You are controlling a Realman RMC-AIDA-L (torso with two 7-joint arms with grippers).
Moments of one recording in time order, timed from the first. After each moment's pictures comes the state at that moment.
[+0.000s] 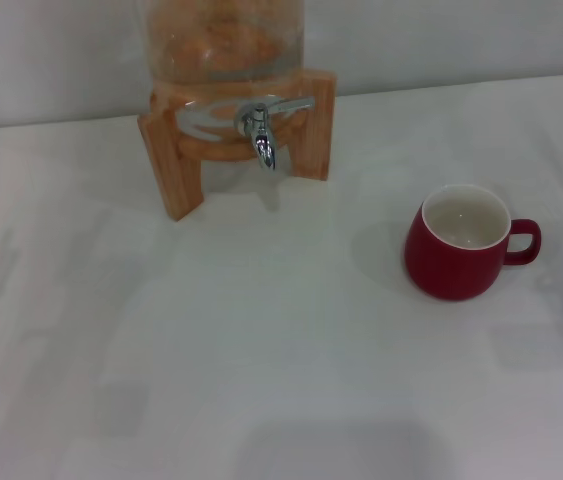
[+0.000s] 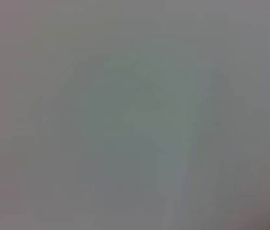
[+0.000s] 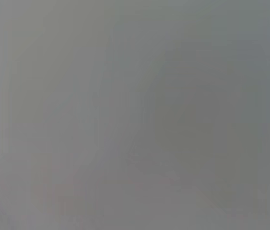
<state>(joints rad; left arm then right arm) -0.30 -2.09 1.60 0.24 -0.08 1.47 -0.34 0.31 2.02 -1.88 -0.07 0.60 -1.36 0.33</state>
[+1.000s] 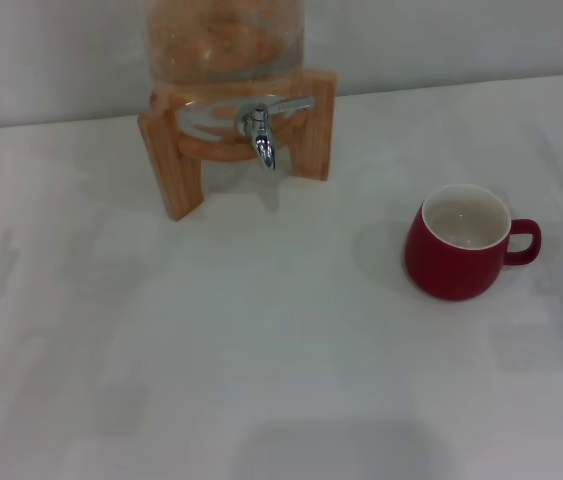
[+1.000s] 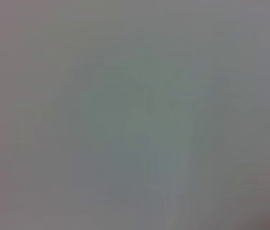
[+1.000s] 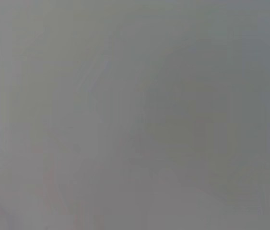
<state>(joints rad) -0.30 -2.09 1.60 0.24 -0.08 1.47 -0.34 0.31 2.02 -1.89 -0.07 0.59 -1.36 0.34</state>
